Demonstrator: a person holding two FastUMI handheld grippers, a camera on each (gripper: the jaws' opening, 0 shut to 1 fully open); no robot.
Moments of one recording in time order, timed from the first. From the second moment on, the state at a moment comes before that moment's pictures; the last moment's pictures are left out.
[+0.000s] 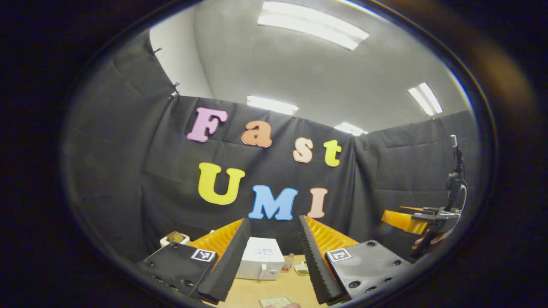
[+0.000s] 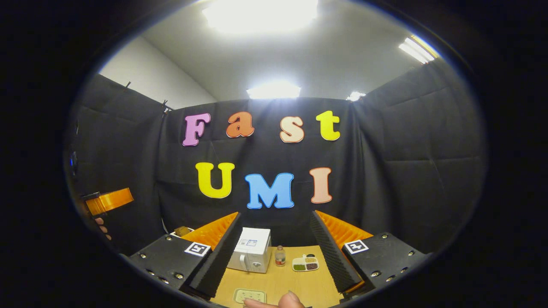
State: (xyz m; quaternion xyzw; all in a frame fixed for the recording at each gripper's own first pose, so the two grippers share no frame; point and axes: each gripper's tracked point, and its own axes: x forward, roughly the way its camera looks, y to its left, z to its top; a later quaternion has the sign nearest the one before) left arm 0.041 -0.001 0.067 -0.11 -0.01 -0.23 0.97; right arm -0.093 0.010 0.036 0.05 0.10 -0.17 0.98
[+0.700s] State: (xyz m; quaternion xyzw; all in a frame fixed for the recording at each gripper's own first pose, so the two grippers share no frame) left arm 0.047 -0.033 0.059 -0.10 0.00 -0.23 0.97; right arm -0.096 -0.013 0.019 0.06 0.11 -0.18 0.98
